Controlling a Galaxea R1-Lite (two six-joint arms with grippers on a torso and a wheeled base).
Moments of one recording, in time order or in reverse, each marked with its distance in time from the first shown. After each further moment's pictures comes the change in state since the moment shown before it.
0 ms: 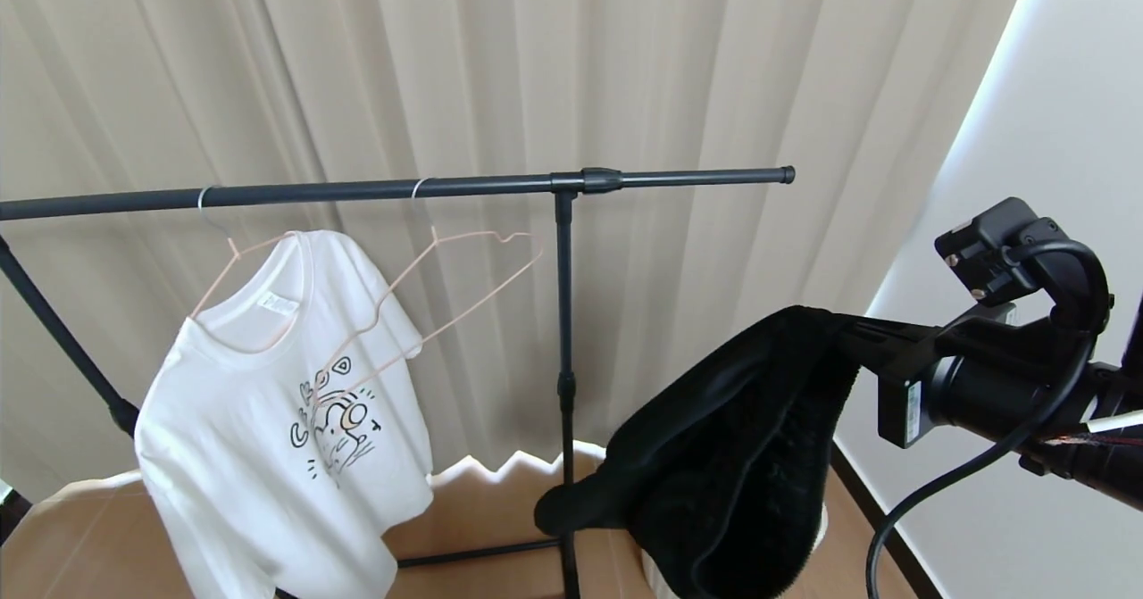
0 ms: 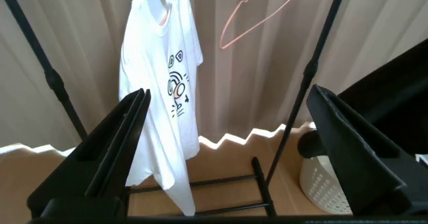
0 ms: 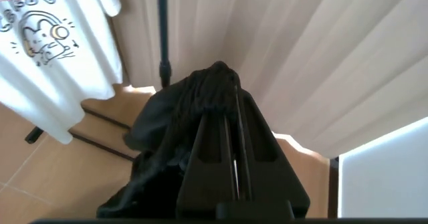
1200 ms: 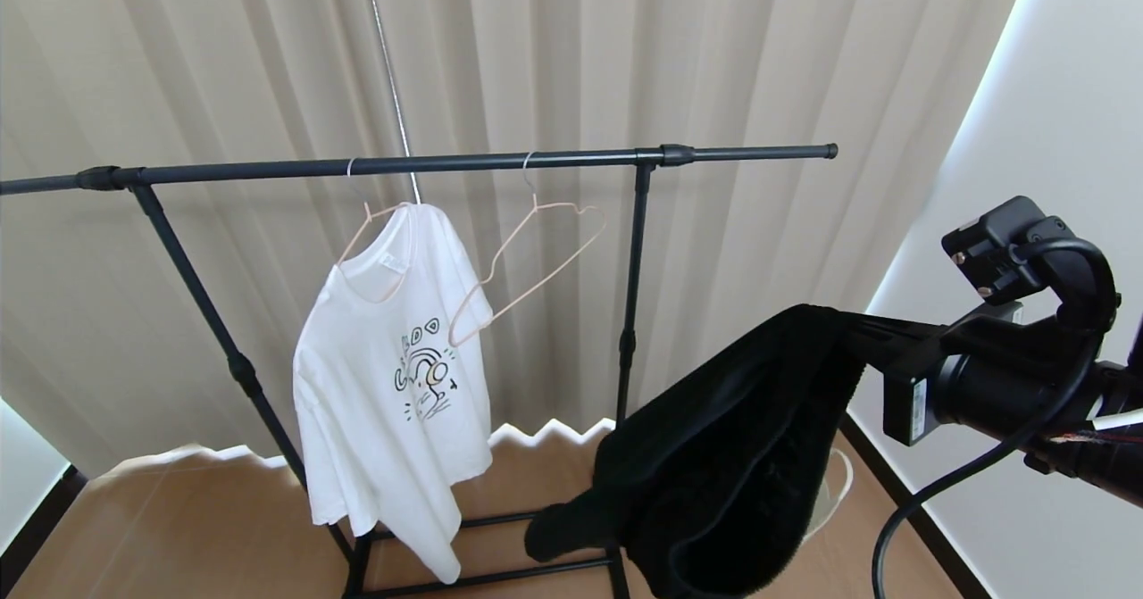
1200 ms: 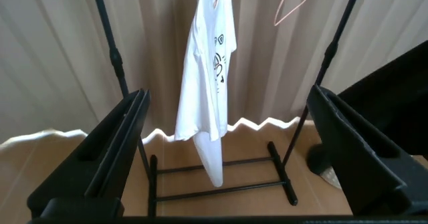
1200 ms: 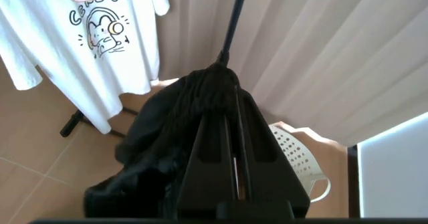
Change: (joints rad) left arm 0.000 0.000 0.000 -0.001 0.002 -0.001; right arm -0.001 -0.001 0.001 -0.001 0.000 -0.001
